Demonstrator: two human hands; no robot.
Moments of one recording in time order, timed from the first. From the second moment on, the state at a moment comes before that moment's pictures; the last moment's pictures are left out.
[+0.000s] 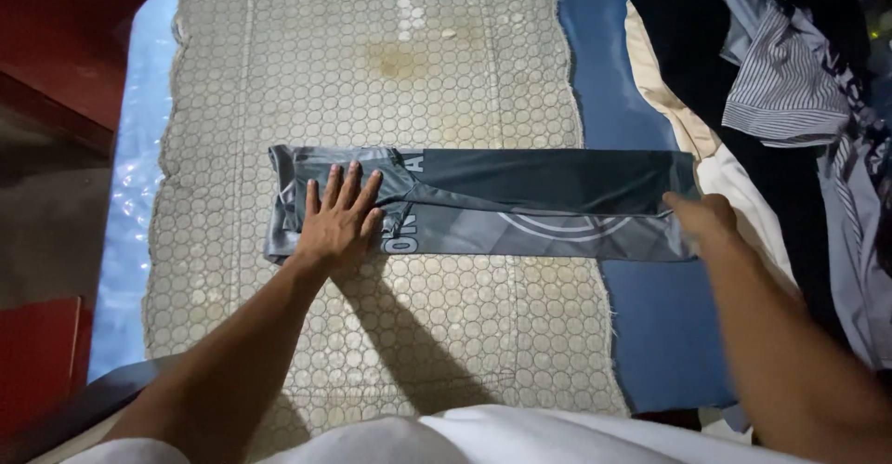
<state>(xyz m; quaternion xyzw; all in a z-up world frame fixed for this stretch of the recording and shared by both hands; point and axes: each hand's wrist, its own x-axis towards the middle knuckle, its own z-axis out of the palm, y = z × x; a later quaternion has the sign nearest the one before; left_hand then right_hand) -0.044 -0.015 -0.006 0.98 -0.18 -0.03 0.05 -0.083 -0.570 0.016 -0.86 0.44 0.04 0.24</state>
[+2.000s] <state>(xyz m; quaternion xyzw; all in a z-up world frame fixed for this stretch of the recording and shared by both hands) -0.046 -0.016 0.014 0.98 -0.14 -0.12 0.10 -0.088 -0.329 0.033 -0.94 -0.04 -0.10 0.33</state>
